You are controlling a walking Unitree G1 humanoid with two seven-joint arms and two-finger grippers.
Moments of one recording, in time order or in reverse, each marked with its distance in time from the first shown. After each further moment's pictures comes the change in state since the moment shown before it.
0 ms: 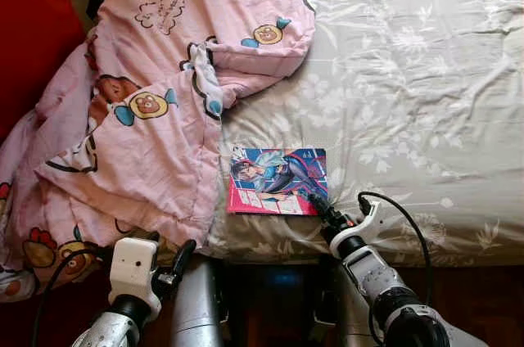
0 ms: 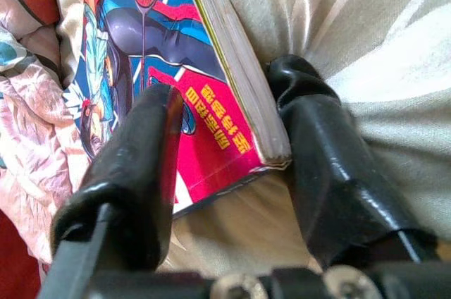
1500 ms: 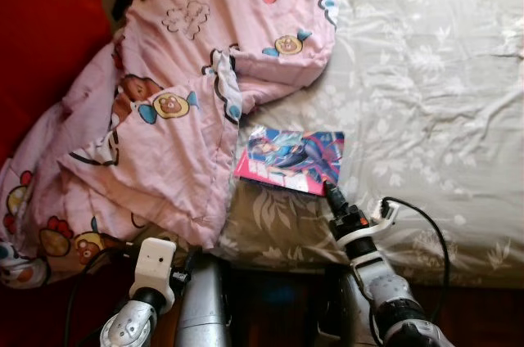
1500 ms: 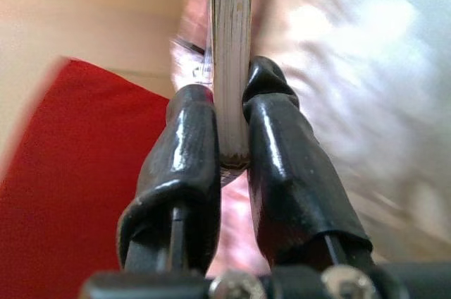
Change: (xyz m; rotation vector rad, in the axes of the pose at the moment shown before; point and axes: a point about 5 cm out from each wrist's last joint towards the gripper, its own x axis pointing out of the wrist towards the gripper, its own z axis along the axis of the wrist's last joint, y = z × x) left arm 0.046 0.007 -0.059 0.053 0.110 0.031; right arm -0.020 0.018 0.025 0.135 -0.259 0.408
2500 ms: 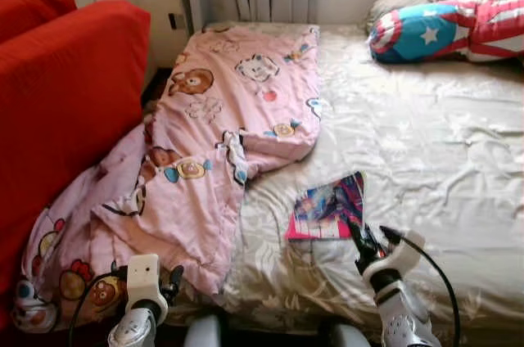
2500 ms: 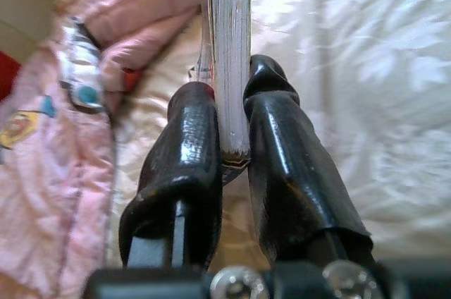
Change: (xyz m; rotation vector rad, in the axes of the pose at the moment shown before) left arm 0.016 0.012 -0.066 -0.236 0.257 0.203; right arm -0.066 -0.049 0.016 -0.635 0.173 -0.569
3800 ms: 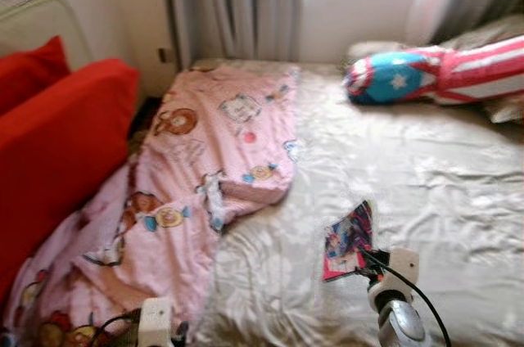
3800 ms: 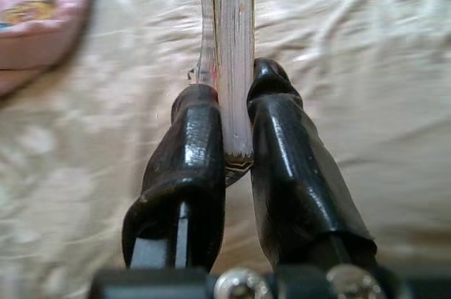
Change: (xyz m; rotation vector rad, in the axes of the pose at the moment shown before) left arm -0.022 -0.016 -0.057 0.095 0.246 -0.006; right arm -0.018 -0.026 -0.019 -0.355 0.046 -0.268
